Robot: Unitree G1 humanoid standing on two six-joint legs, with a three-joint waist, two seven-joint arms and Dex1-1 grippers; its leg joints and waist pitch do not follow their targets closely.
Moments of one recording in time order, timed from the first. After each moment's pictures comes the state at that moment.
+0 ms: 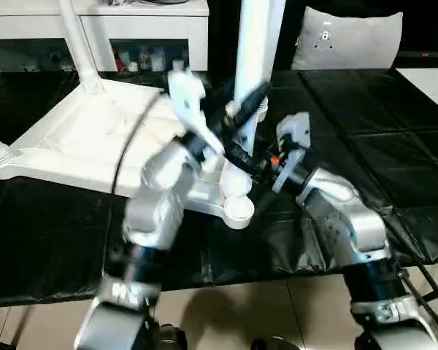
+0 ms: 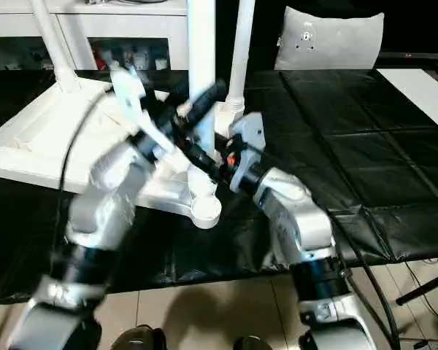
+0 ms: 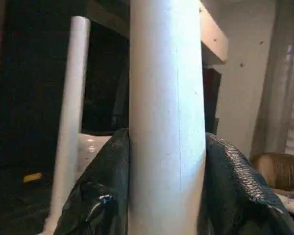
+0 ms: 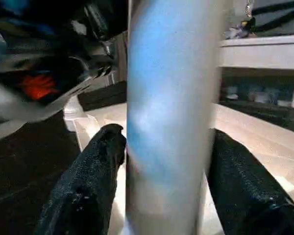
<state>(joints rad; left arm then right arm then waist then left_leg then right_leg) -0.65 0.02 0.00 0.14 -0.38 0.14 -0.47 -0.51 -0.19 0.05 0.12 0.44 0.35 0.71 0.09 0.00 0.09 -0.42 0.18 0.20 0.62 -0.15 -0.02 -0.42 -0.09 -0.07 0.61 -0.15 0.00</state>
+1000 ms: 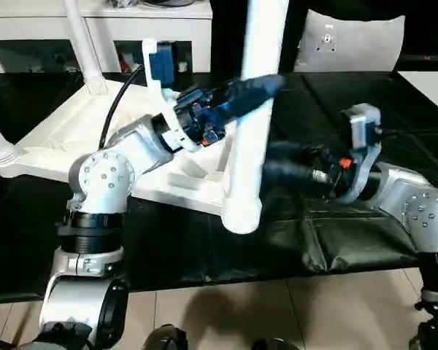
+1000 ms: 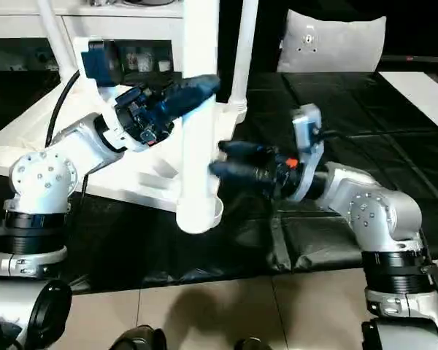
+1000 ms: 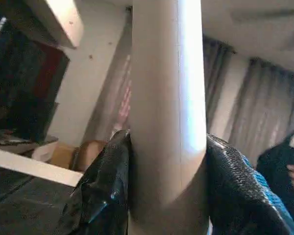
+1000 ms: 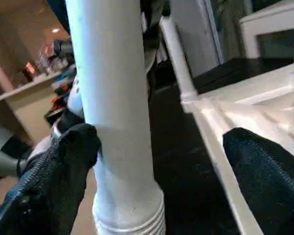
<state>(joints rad) -0.75 0.19 0.07 0.06 -0.92 0.72 -0.92 -0.53 -0.48 -0.02 0.05 0.78 0.77 1.17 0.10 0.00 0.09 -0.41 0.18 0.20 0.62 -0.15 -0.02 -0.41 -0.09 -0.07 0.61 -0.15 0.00</state>
